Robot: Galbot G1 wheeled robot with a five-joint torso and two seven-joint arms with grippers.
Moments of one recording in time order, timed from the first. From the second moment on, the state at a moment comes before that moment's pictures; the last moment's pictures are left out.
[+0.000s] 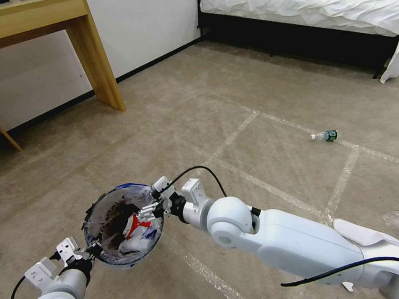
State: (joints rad) left arm 1.55 -1.42 -0.85 -2.18 -0.89 0.65 -0.36; right arm -0.43 1.13 -0.58 1.93 0.93 -0.45 0.27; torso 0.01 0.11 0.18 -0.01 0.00
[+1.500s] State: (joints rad) left arm 1.60 -1.41 -0.87 -2.25 -0.87 0.63 -0.33; right arm -1.17 1.10 0.38 2.02 0.52 0.19 0.03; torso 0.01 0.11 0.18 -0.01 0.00
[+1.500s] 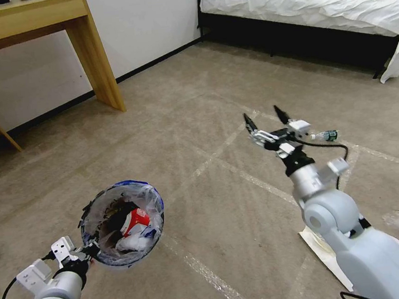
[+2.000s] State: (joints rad) left arm 1.61 -1.42 -0.86 -2.25 -0.83 0.62 -0.30; right arm -1.30 1.21 0.43 2.01 0.45 0.24 0.02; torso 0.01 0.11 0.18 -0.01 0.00
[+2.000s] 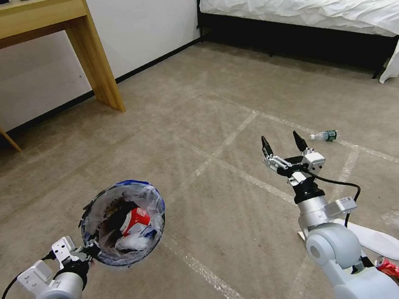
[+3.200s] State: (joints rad) left arm 1.61 -1.42 -0.86 -2.24 -0.83 0.62 -0.30; right arm -1.30 1.23 0.42 1.99 0.41 0.25 0.03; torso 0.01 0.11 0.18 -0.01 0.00
